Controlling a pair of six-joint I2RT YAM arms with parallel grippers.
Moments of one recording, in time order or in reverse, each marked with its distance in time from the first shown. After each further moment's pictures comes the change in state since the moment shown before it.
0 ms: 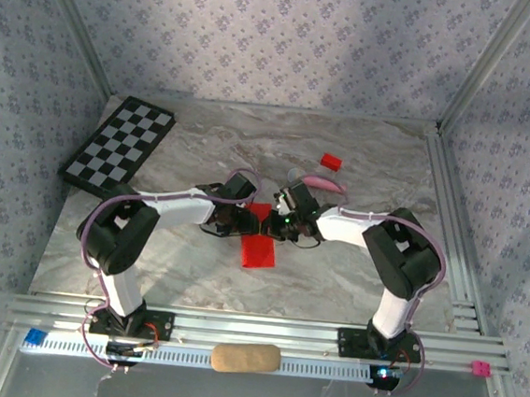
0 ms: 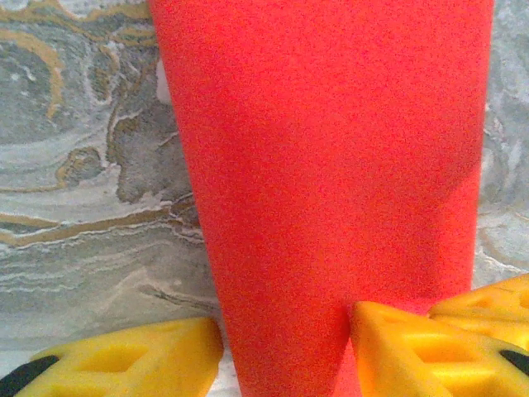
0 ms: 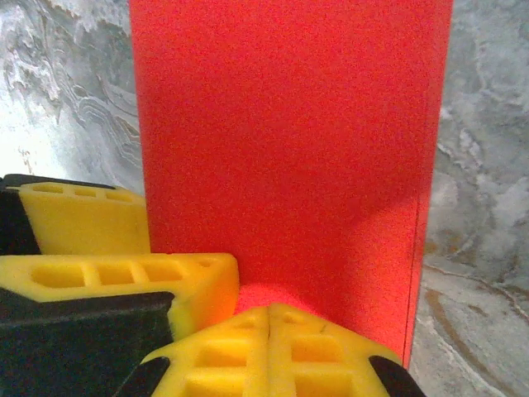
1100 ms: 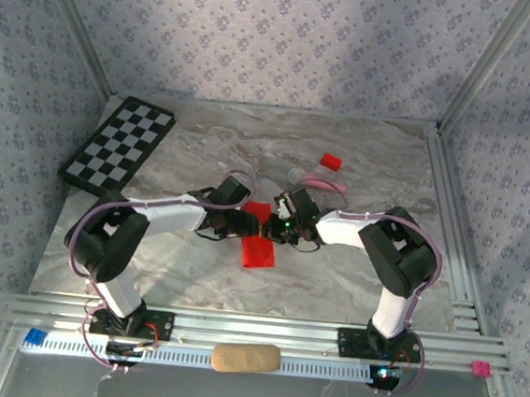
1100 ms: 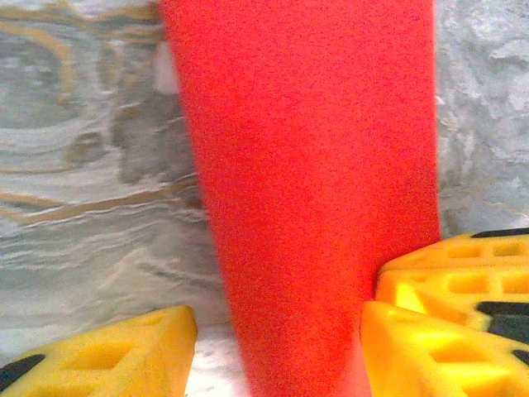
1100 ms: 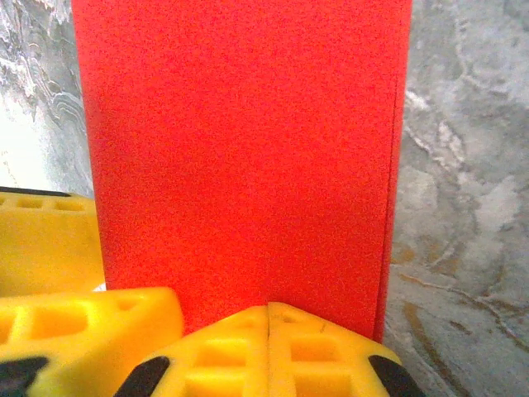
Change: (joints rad) left arm 0.011 -0.120 -0.105 0.102 0.018 -0.007; right arm 0.004 0.012 -0.056 0.083 0.028 0.000
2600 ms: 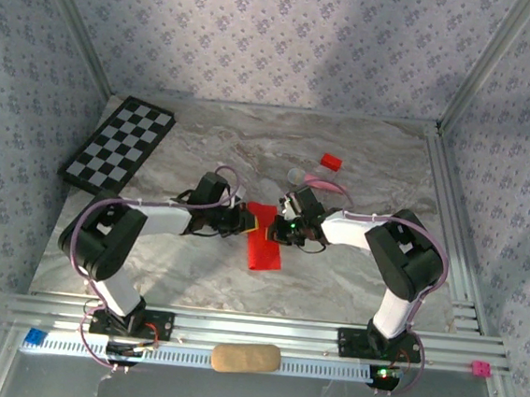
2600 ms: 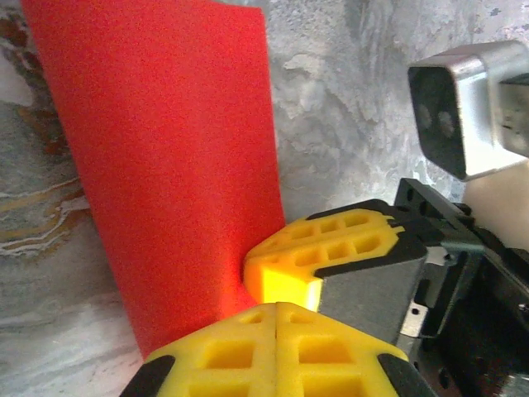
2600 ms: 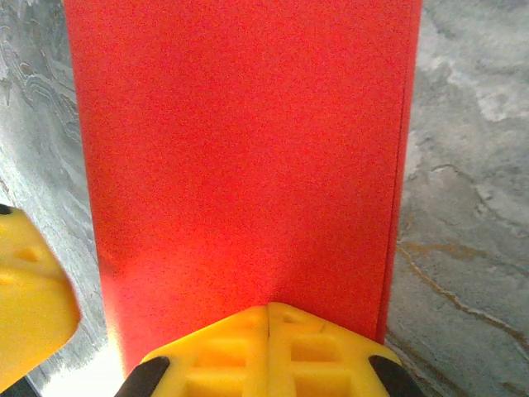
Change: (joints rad) left arm 0.125 0.002 -0.163 0.455 0.473 -0.128; right arm -0.033 -0.036 -0.018 -0.075 -0.008 -0.055
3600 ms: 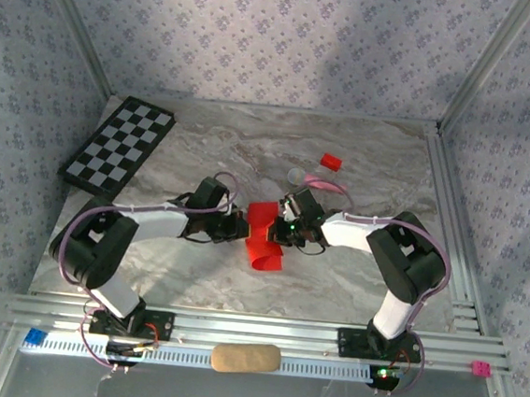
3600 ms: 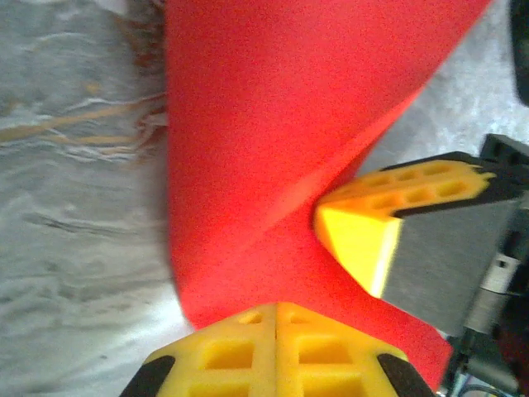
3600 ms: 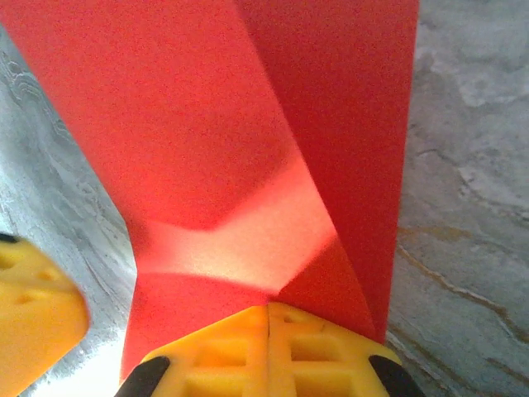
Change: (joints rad) left arm -0.027 -0.077 -0.013 -0.183 -0.082 0.104; right arm 0.017 -0.022 -0.011 -0.011 0.048 0.006
